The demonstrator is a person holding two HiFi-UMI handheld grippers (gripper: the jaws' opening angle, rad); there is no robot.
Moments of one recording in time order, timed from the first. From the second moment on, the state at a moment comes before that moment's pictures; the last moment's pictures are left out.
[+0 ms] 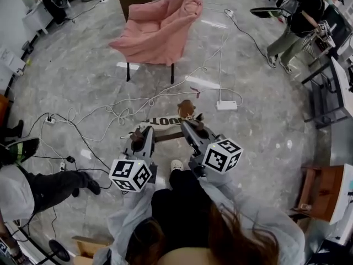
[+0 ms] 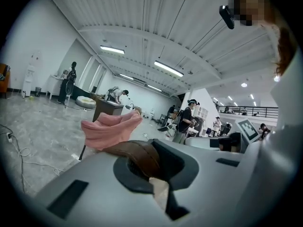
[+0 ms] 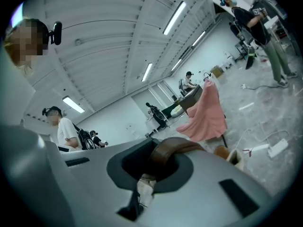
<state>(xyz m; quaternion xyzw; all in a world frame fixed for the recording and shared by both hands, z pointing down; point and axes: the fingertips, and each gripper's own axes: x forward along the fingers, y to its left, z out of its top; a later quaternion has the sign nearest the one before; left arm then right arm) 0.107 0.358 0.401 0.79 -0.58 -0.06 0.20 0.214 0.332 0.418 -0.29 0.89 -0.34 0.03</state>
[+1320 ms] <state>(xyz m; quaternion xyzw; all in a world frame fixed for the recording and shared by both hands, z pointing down) 0.046 0.257 0.402 0.77 -0.60 -0.09 0.23 0.158 0.232 0.417 -0.28 0.89 -0.35 0.03</state>
